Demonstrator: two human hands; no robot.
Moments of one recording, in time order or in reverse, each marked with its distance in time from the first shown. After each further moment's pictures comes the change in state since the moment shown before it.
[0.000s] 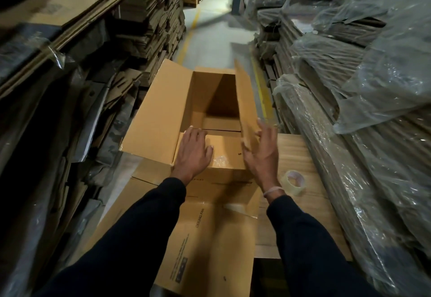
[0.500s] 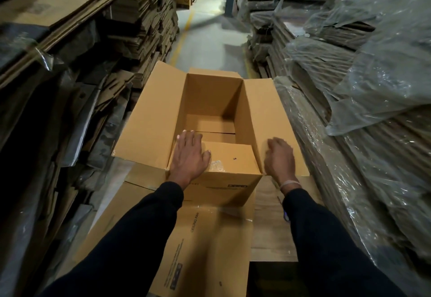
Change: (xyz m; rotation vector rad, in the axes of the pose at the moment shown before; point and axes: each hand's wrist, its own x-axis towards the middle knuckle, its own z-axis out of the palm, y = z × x) left_hand 0.001 0.007 0.001 0.053 -0.059 -0.041; right_hand 0.031 0.096 -0.013 -0.562 -0.264 0.124
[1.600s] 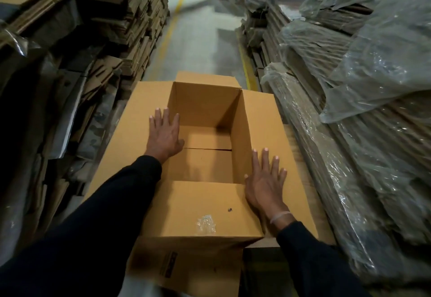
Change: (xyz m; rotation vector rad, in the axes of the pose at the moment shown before) left_hand 0.039 -0.047 -0.011 0.365 -0.160 -0.088; right_hand -0.101 -0.029 0.000 -0.010 -0.352 0.117
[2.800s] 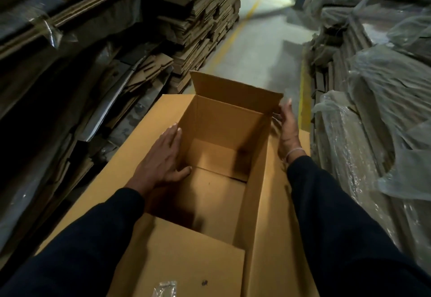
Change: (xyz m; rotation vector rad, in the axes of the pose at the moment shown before) left_hand 0.009 0.000 0.002 -0.227 -0.027 -0.025; right_hand 0.320 -0.057 -0.077 1.415 -0.186 -0.225
